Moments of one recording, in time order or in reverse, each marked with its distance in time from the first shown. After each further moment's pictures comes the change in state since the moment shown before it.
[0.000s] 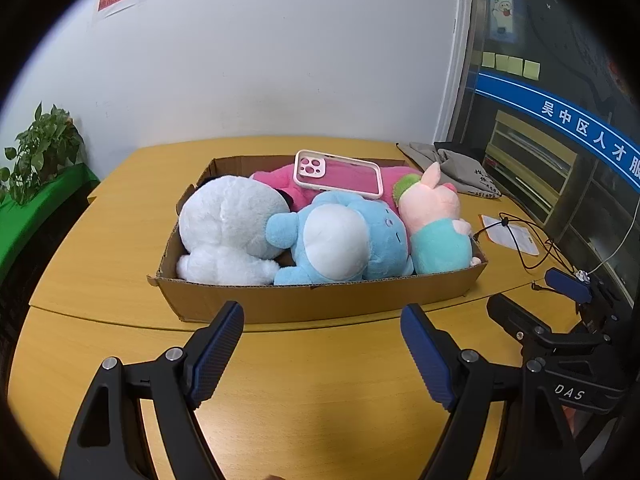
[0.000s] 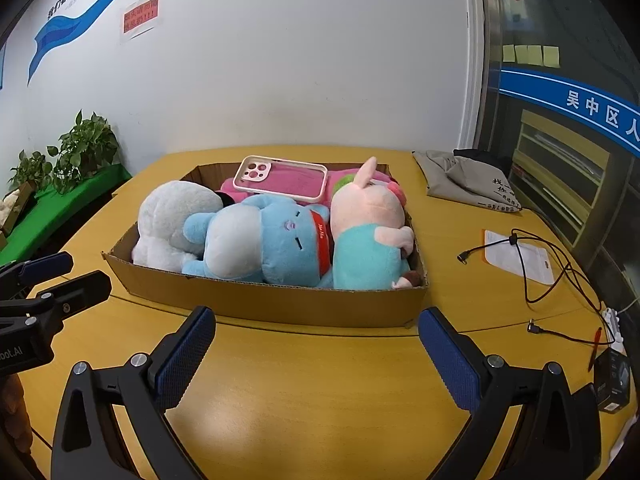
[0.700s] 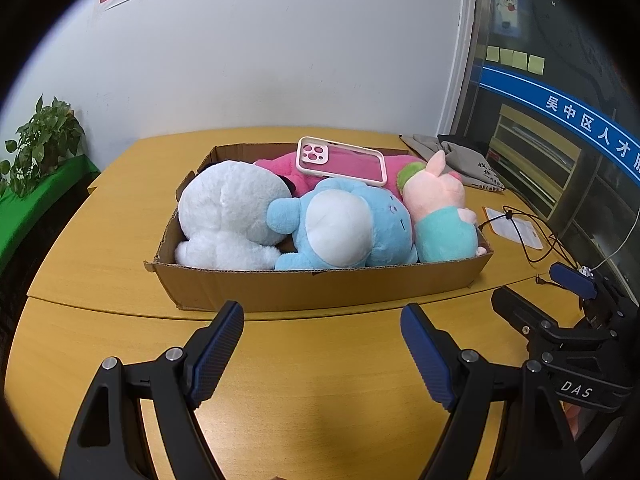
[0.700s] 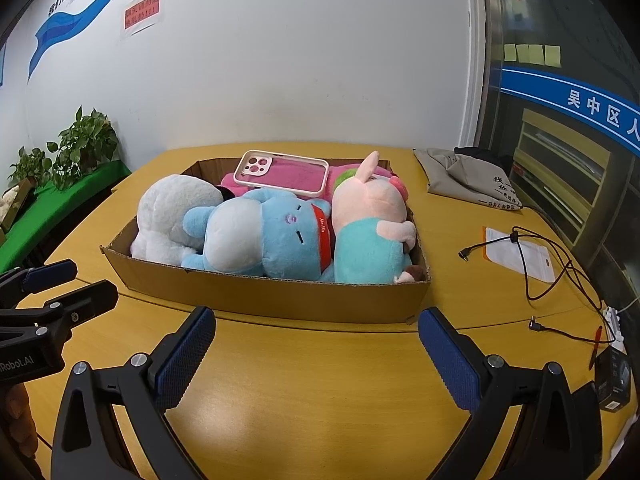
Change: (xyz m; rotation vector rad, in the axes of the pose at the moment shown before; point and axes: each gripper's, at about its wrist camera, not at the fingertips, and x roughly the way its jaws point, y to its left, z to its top) left arm 0.008 0.001 -0.010 -0.007 0.022 0.008; right arm 0.004 0.001 -0.005 -0.002 0.007 -0.001
